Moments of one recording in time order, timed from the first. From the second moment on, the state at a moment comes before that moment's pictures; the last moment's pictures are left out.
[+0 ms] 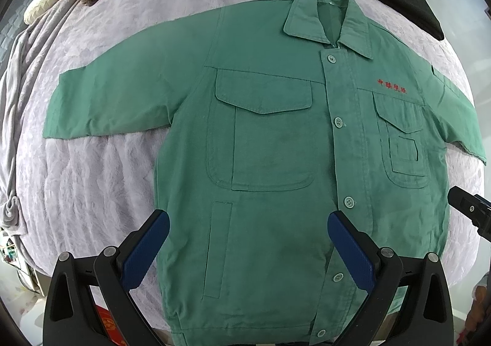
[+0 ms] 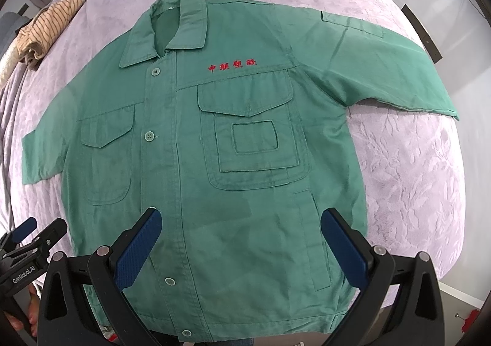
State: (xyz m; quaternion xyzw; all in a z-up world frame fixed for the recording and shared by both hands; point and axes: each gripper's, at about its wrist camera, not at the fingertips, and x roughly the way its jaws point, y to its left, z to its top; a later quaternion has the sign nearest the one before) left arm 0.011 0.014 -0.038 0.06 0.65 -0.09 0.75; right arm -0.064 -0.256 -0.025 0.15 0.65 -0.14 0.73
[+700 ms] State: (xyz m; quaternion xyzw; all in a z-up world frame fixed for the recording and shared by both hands) left arm 0.123 0.301 -0.145 -0.20 0.56 0.07 0.80; right arm -0.018 -0.115 -0.100 0.12 0.67 0.01 0.73
